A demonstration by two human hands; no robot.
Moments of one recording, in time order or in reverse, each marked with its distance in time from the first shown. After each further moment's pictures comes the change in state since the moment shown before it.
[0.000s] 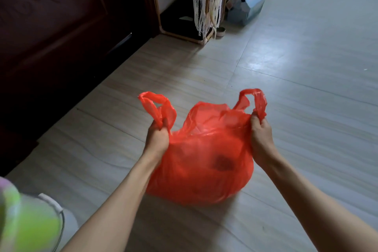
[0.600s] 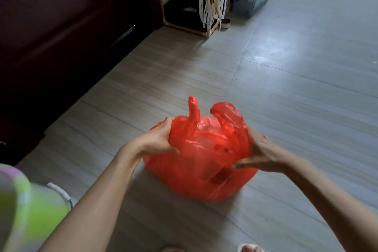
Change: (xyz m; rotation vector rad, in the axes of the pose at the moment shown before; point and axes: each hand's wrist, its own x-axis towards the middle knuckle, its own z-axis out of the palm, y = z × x) left_hand 0.000 0.013 -0.046 0.807 -0.739 0.168; right_hand -0.017 0.007 -0.038 -1.038 -0.794 -0.285
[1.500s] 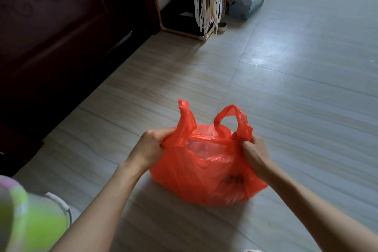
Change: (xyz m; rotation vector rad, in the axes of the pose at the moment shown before) left_hand -0.015 0.000 0.010 0.097 0.523 0.430; right_hand 0.014 -0.032 0.028 0.856 0.519 0.316
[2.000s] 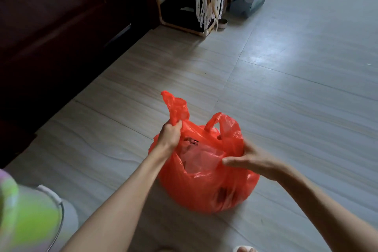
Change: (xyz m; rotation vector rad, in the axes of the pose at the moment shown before) left_hand 0.035 0.008 0.058 -0.619 0.107 -0.852; right_hand -0.009 -0.010 -0.024 -0.112 -0.665 -0.042
